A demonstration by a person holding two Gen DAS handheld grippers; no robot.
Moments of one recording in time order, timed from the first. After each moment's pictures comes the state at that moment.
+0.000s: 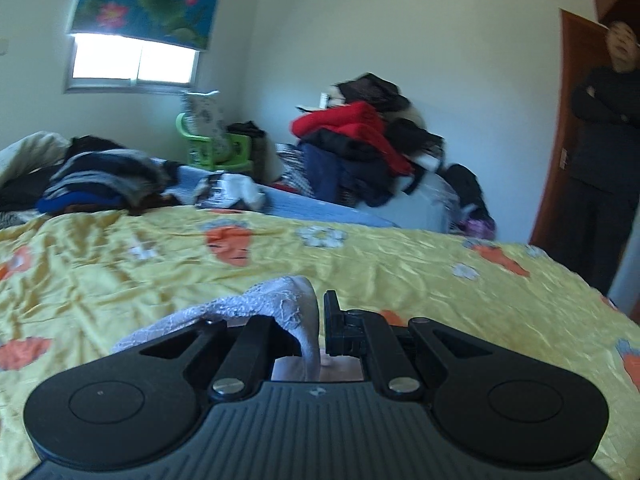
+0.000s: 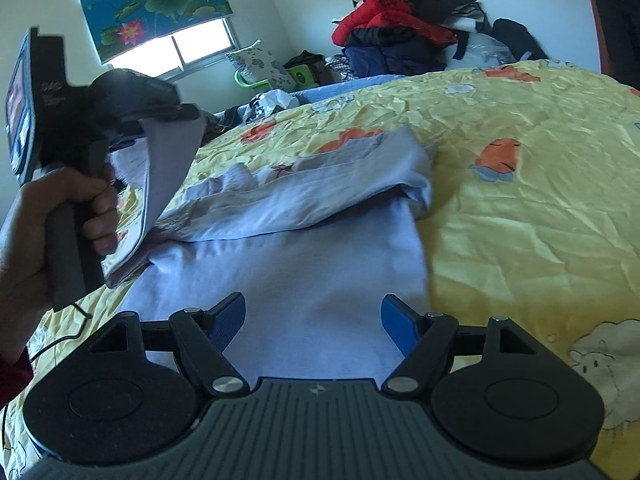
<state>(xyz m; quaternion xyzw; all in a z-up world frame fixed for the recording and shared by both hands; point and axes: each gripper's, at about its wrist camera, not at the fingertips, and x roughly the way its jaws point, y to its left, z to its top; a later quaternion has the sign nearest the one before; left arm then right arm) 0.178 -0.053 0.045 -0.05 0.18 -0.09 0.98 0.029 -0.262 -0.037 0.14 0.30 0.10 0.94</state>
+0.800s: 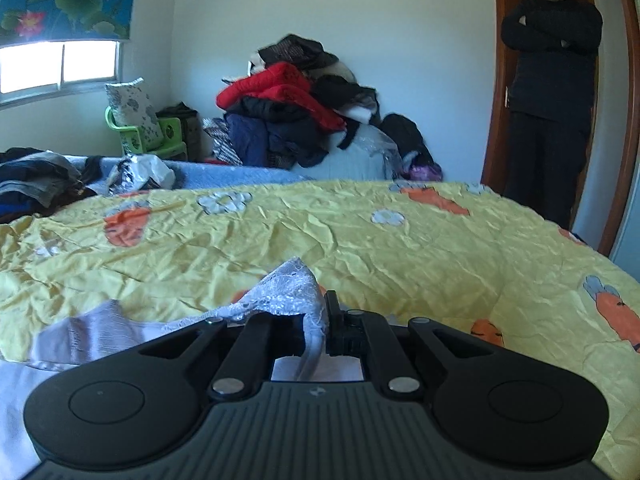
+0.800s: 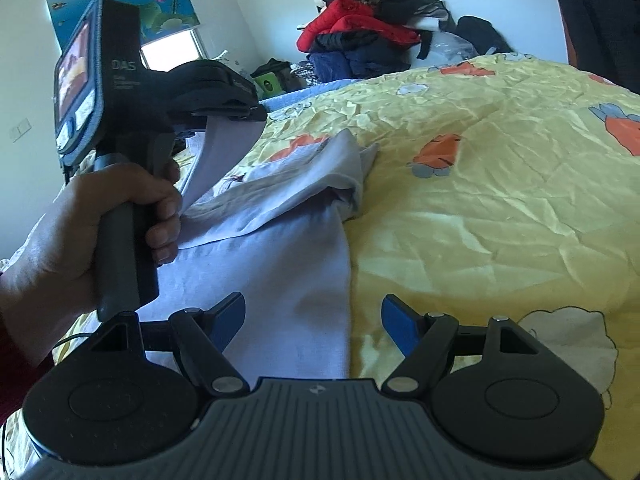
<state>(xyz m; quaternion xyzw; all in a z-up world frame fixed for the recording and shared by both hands) 0.193 -0.156 0.015 0.02 0.22 -0.17 0.96 0.021 -0.299 -0.044 0.16 0.30 0.06 0.94</state>
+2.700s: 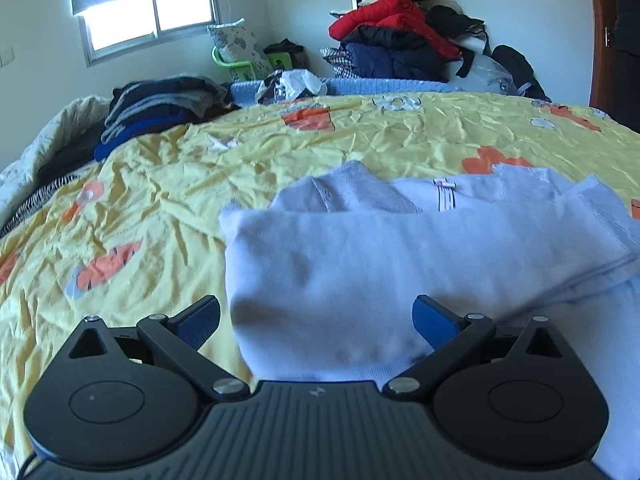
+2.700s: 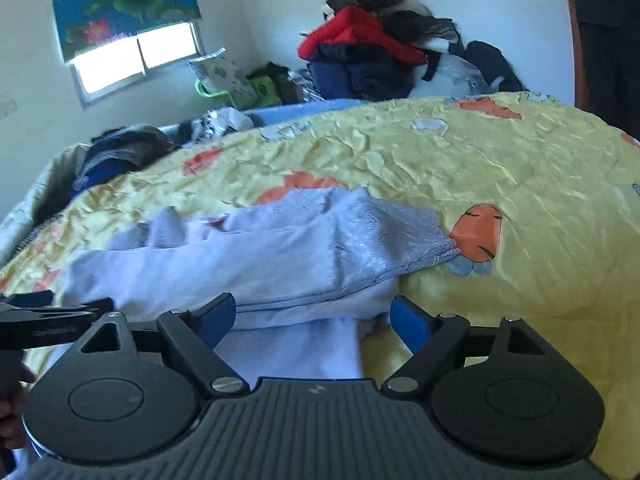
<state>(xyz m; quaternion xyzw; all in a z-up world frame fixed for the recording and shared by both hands) 0.149 0.002 -0.036 0.06 0.32 -0.01 0.95 0.107 -0.280 -0.022 0.10 0.28 0.04 0.95</state>
